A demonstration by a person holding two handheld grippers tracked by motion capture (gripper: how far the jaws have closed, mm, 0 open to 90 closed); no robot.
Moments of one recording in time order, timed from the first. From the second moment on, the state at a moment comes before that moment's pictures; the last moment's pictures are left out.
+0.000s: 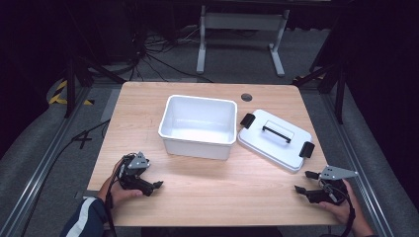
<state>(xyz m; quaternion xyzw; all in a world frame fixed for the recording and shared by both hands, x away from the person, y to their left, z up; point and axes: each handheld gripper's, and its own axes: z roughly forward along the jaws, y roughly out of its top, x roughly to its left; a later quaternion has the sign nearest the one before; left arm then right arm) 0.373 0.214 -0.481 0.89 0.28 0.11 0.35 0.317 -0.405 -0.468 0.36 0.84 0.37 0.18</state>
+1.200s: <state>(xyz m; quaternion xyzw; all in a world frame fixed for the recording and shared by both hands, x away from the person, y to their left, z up) 0.372 0.212 -0.482 0.88 0.29 0.11 0.36 0.318 -0.404 -0.468 0.38 0.83 0.36 0.19</state>
